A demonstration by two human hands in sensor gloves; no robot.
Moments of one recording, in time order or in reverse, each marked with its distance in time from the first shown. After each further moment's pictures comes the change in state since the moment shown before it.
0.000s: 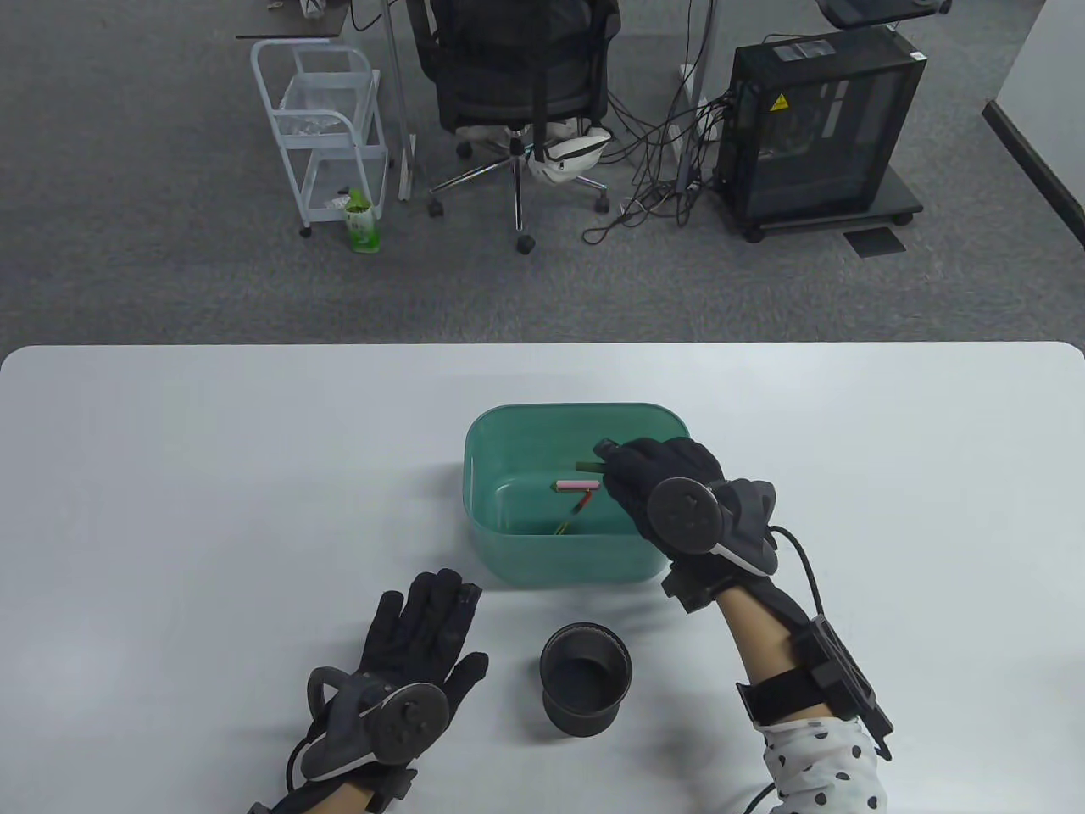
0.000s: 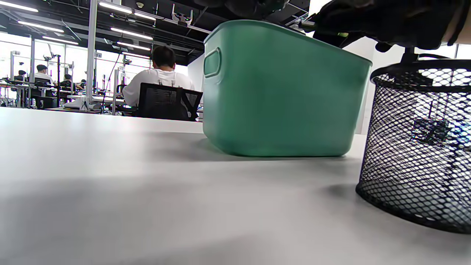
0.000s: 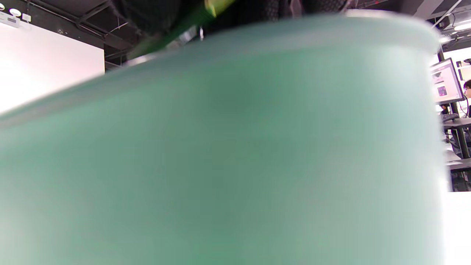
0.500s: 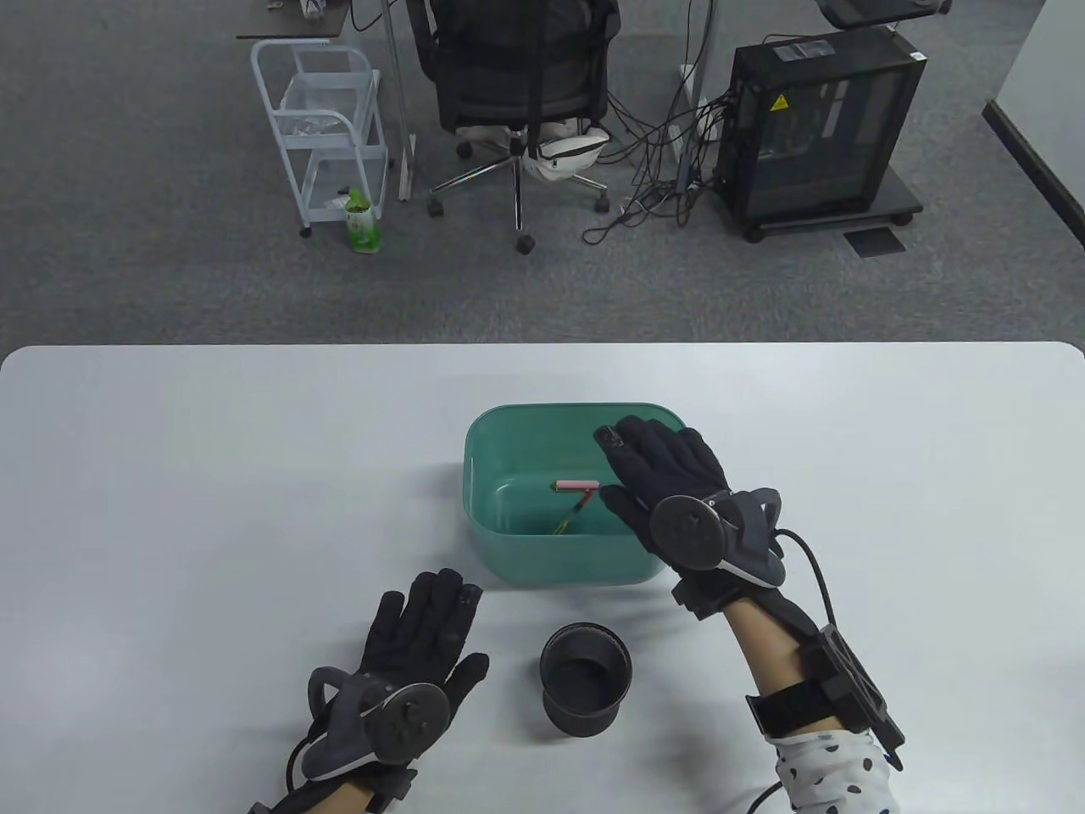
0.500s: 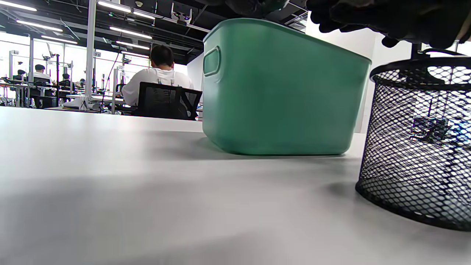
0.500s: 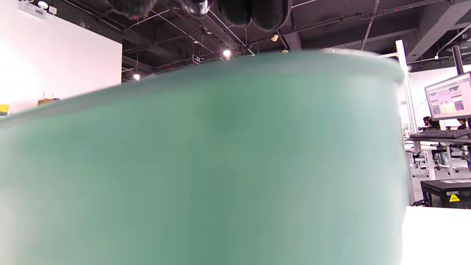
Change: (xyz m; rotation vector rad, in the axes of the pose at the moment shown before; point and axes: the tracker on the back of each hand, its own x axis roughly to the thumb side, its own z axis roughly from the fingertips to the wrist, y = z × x) left_hand 0.000 -0.001 0.000 -0.004 -0.002 -0.001; right_hand 0.002 -0.003 0.013 0.000 -0.064 0.052
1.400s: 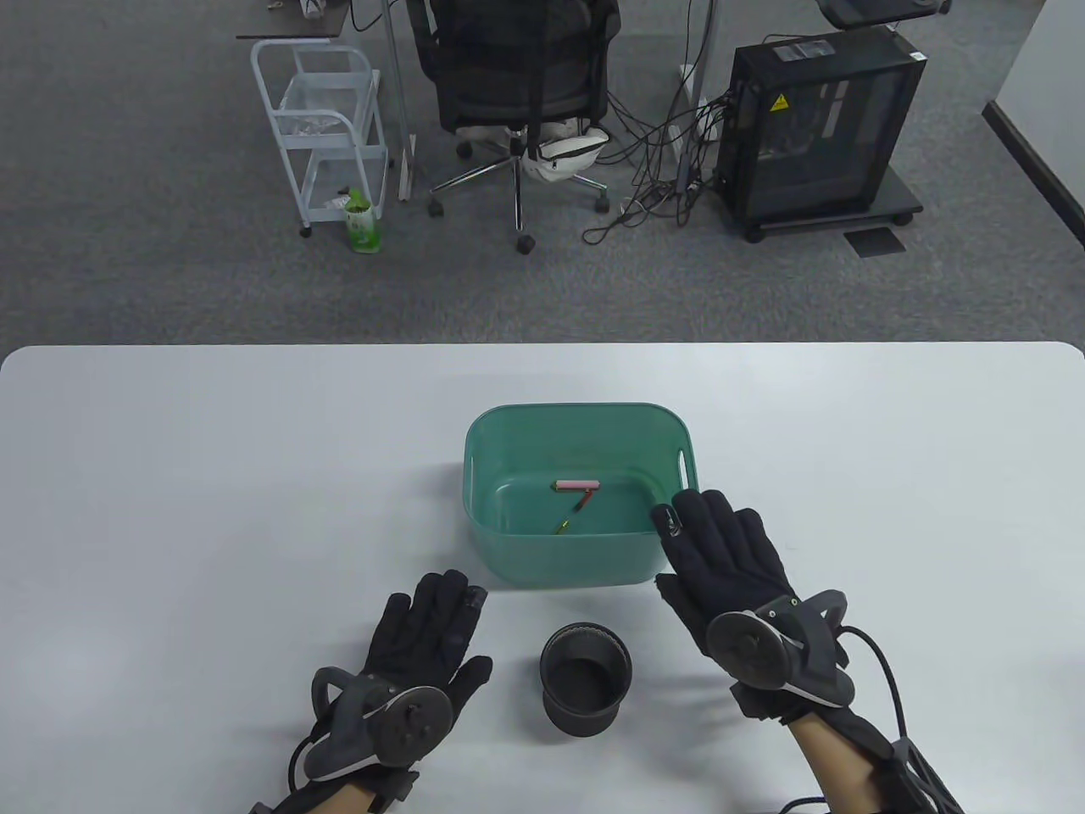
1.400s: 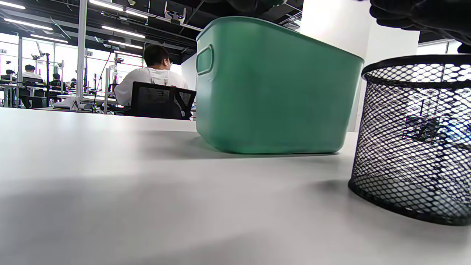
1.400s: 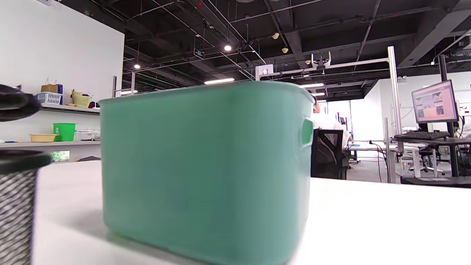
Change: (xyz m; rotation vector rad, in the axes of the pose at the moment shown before) left_hand 0.003 -0.002 0.000 -0.001 -0.026 0.002; right_hand -0.002 -0.020 0.104 0.023 0.007 0.035
